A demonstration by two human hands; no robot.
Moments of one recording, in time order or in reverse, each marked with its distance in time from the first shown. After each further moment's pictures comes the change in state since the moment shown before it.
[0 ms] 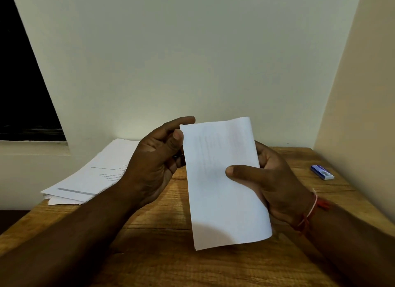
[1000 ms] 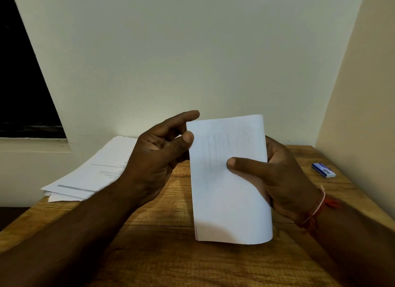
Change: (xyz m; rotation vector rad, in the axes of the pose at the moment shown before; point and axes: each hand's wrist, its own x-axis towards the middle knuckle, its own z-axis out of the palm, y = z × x) left_hand 0.001 0.001 -0.003 0.101 -0.116 0.070; right_hand -0.002 -0.009 0.001 -0.075 0.085 -0.081
